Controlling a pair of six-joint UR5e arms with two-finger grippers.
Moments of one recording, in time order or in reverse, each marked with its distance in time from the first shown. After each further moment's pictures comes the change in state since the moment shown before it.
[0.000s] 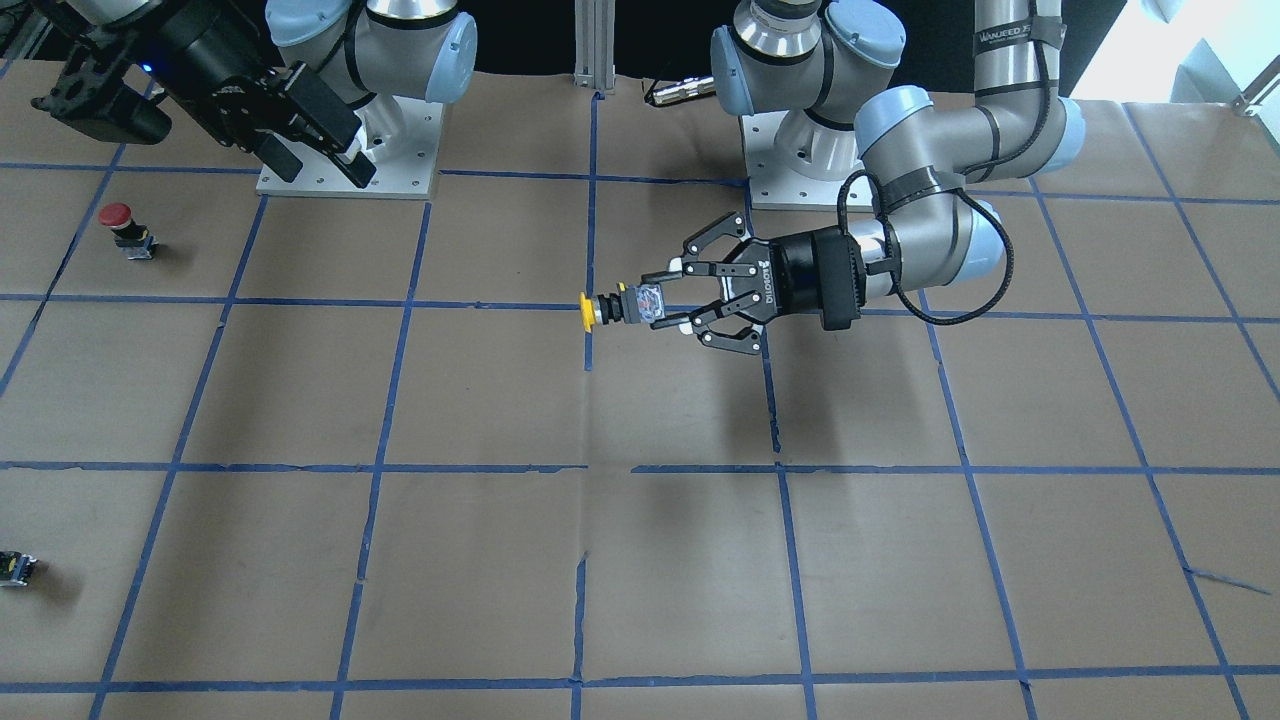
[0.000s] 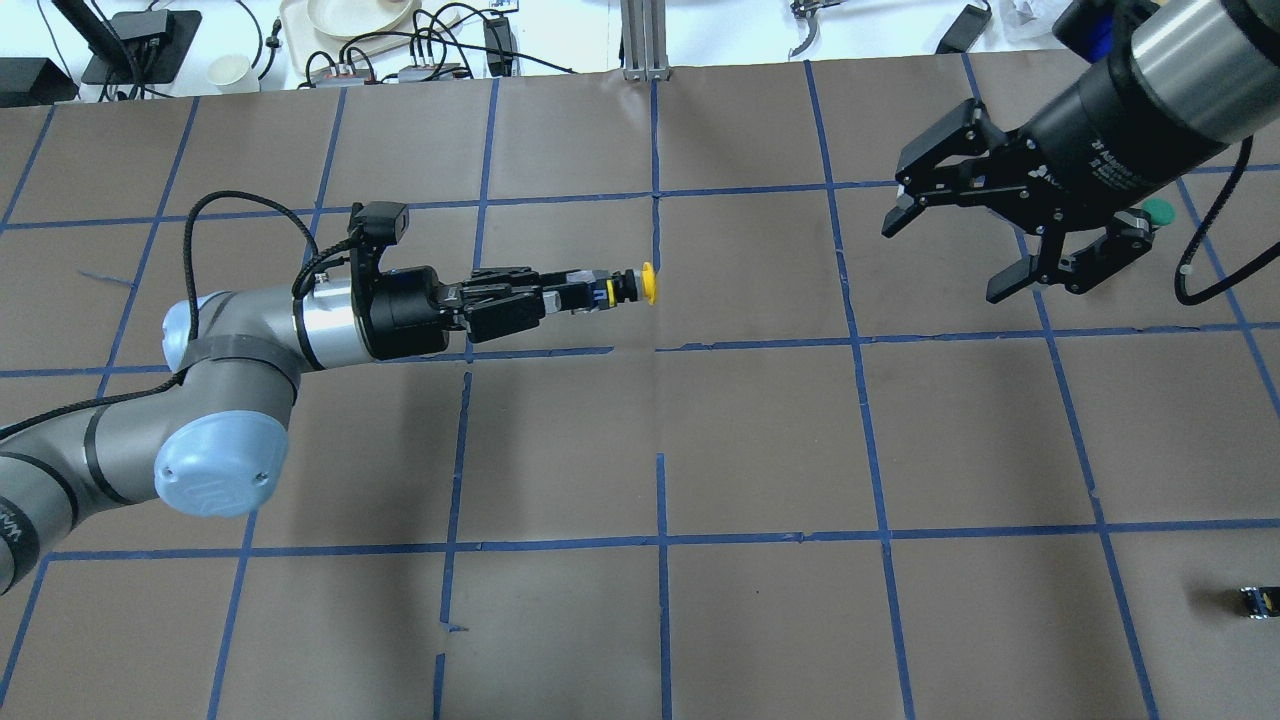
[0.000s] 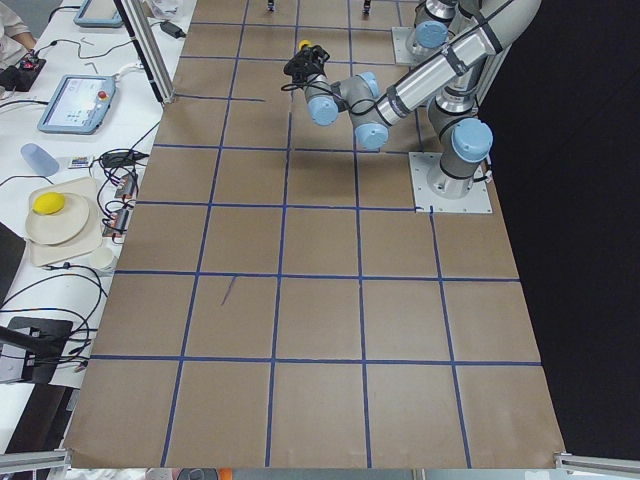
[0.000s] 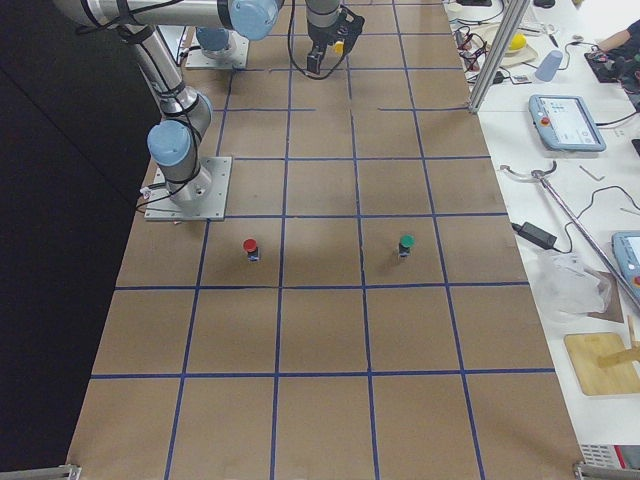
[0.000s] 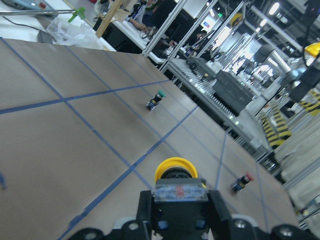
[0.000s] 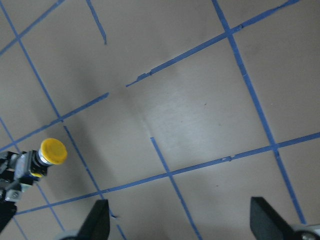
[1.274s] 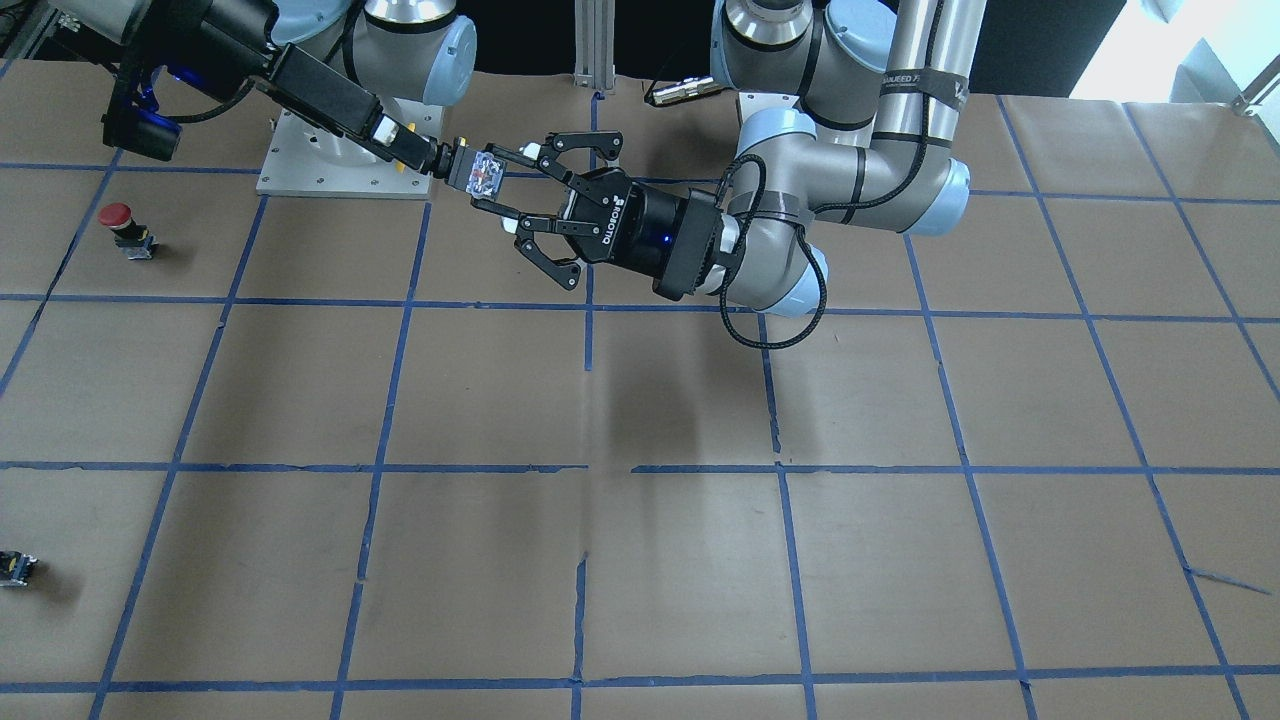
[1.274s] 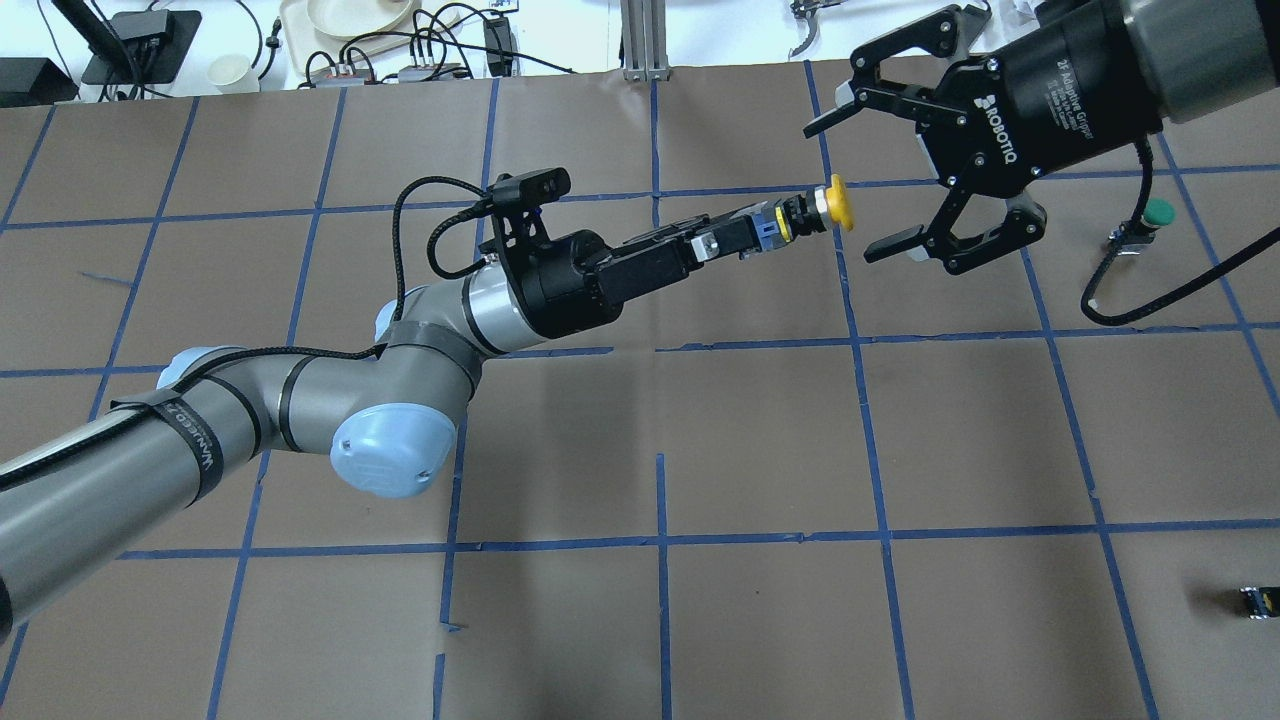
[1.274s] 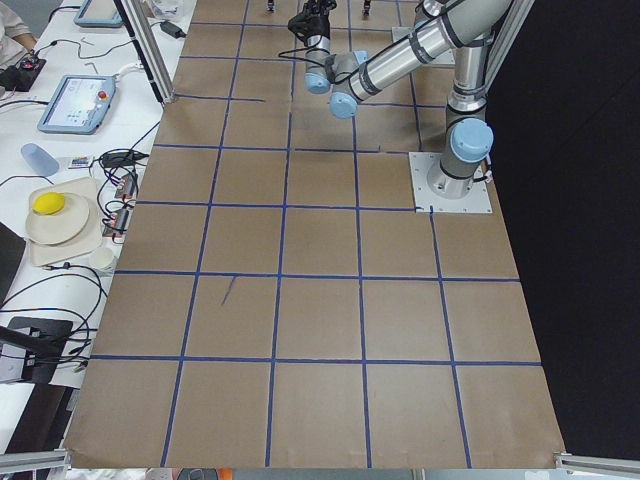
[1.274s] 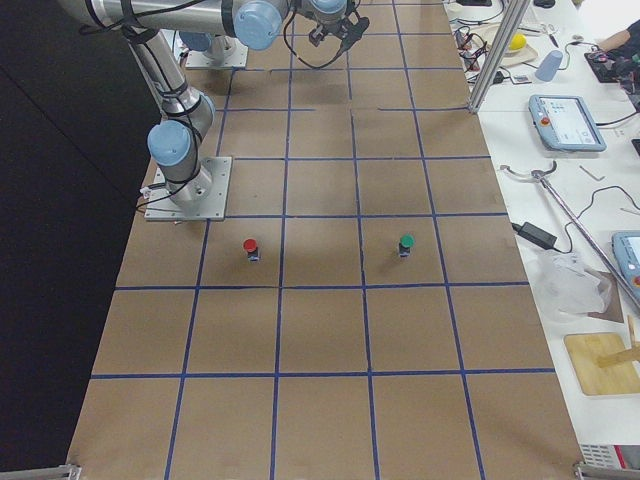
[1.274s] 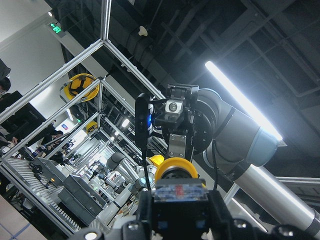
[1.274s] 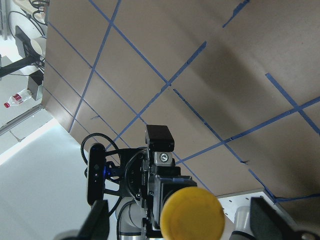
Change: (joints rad) left arm -0.330 -0.159 0.147 -0.001 -0.496 -0.001; right arm -0.008 0.018 0.013 0.047 0.382 0.230
